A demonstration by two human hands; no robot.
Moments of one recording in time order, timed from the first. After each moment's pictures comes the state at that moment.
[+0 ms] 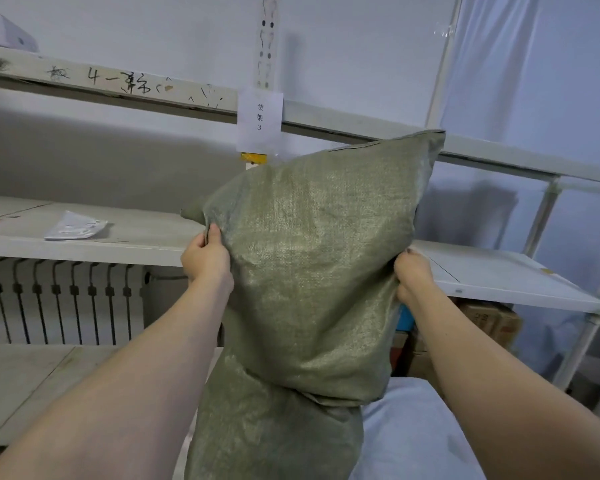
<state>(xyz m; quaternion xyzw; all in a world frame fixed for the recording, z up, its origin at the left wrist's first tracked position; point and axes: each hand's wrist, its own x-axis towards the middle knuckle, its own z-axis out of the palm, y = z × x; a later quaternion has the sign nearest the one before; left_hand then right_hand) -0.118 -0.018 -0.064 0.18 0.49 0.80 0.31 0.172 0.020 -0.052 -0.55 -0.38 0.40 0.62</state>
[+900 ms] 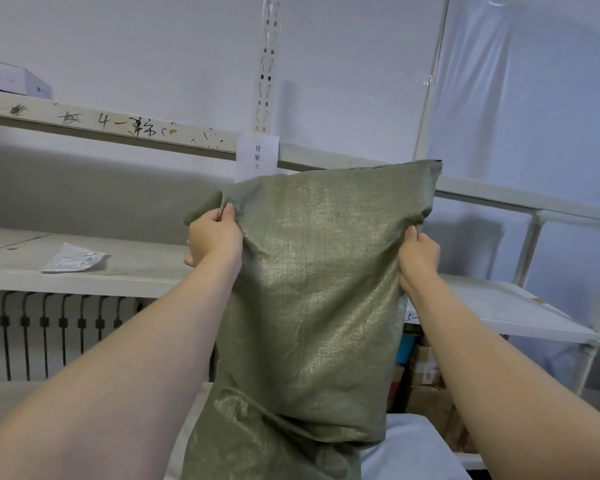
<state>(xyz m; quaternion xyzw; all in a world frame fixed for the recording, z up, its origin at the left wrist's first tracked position) -0.112 -0.024 0.026 0.28 0.60 0.74 0.14 0.175 0.015 0.026 -0.56 -0.43 0.16 0.69</state>
